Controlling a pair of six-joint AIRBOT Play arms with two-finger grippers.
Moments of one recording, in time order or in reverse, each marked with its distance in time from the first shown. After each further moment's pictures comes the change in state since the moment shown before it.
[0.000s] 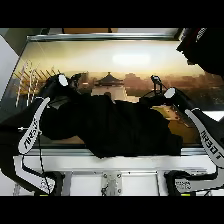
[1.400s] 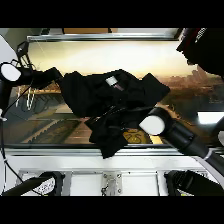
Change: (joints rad) left arm 0.218 0.459 -0.071 0.090 0.146 -0.137; right arm 0.735 0.423 0.018 0.021 -0.092 0.211
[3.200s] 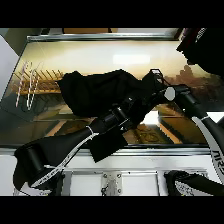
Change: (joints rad) left arm -0.991 -0.440 0.058 0.478 -0.038 -0.343; right arm -0.595 -0.191 -0.013 -0.441 0.238 0.108
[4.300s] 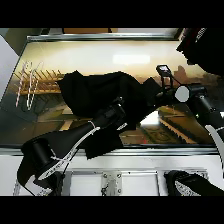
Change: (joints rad) left arm 0.071 -0.025 0.008 0.151 -0.247 -0.067; right arm -0.002 0.138 0.000 0.002 0.132 0.015
